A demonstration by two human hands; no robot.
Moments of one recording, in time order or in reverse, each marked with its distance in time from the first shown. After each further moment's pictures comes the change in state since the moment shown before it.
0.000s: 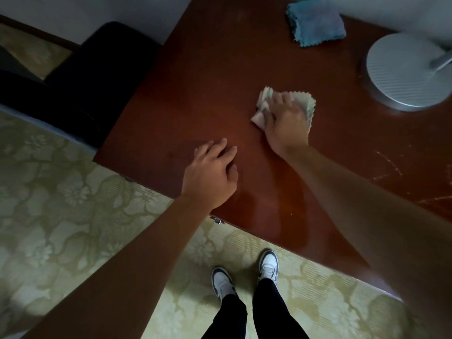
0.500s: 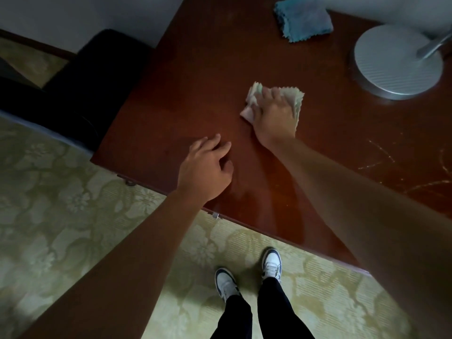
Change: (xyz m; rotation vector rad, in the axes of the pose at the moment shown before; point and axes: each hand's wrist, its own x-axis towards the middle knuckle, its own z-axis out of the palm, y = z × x) left_hand 0.004 0.001 -0.001 -0.039 -0.071 -0.036; right_hand 0.003 -0.003 0.005 0.008 -0.032 0.090
